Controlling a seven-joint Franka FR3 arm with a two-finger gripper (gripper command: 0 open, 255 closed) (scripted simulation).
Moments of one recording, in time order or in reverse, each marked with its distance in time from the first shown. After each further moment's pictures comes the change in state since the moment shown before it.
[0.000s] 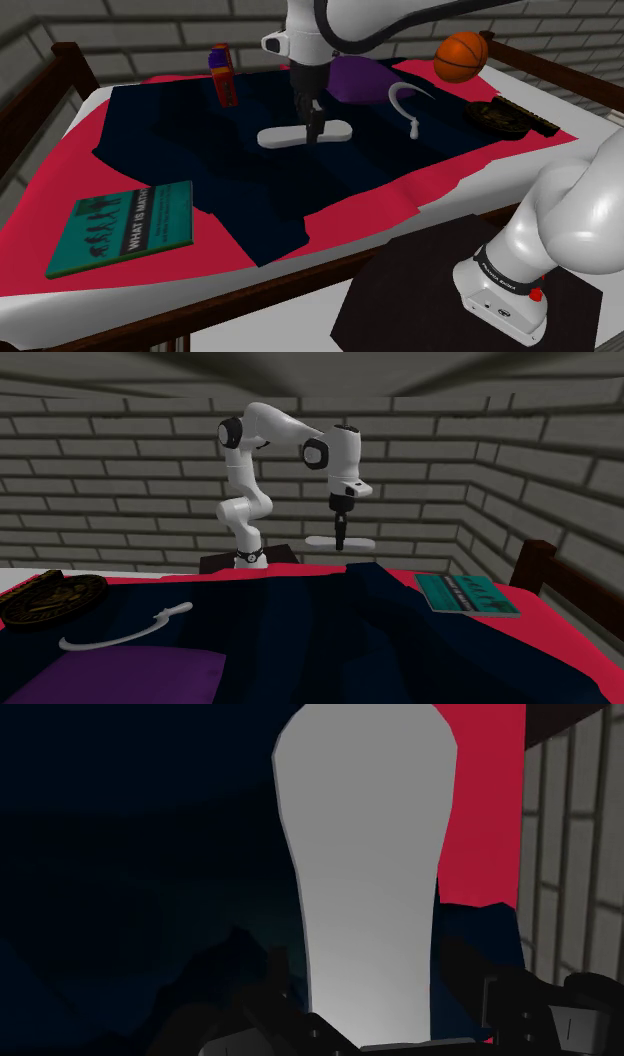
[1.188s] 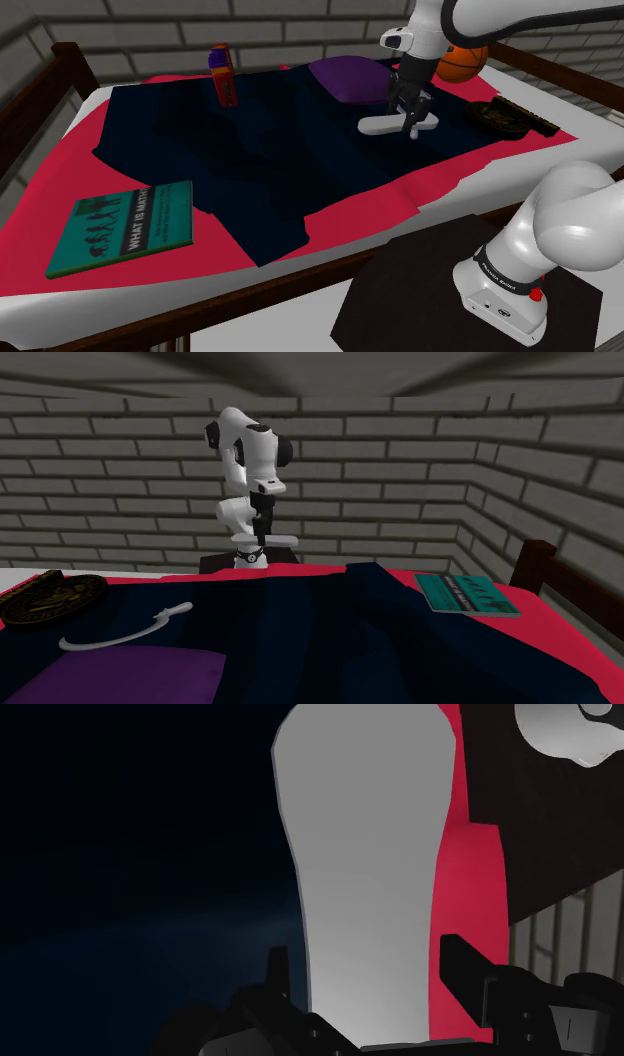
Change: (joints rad) arm -0.137 -0.509 -0.250 -0.476 -0.046 -0.025 -0.363
